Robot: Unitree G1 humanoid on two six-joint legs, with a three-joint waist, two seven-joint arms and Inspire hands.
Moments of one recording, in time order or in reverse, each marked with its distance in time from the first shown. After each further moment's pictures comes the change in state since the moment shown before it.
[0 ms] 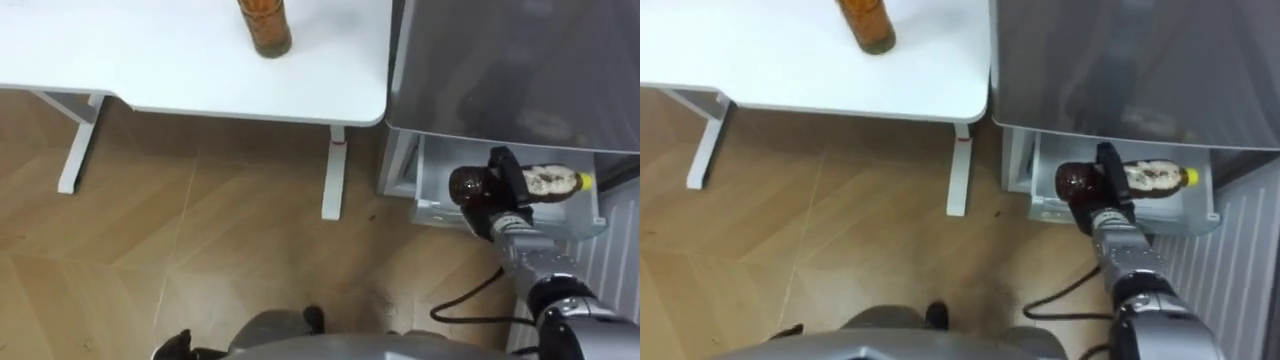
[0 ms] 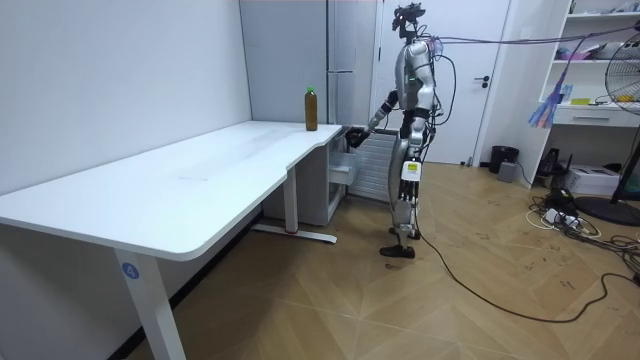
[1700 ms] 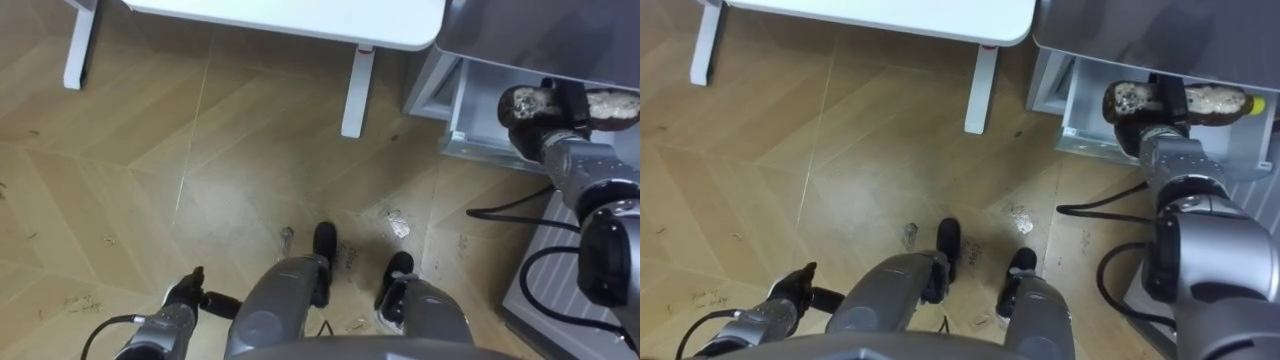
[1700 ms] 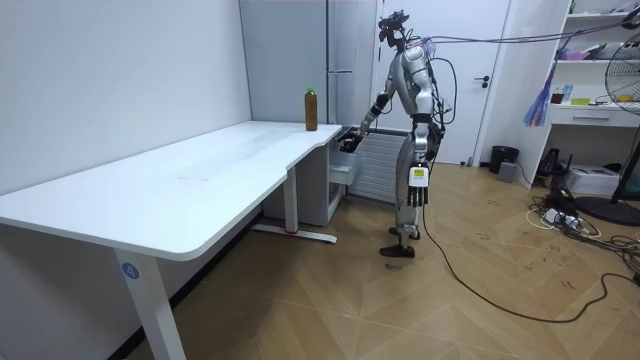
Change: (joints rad) left arm -0.195 0.017 -0.125 0.105 -0.011 -0.074 0.024; right arm -0.306 -0.159 -0.050 0.156 -0.020 0.020 -0.113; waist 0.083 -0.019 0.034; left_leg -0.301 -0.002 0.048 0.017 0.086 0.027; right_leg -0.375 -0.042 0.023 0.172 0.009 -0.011
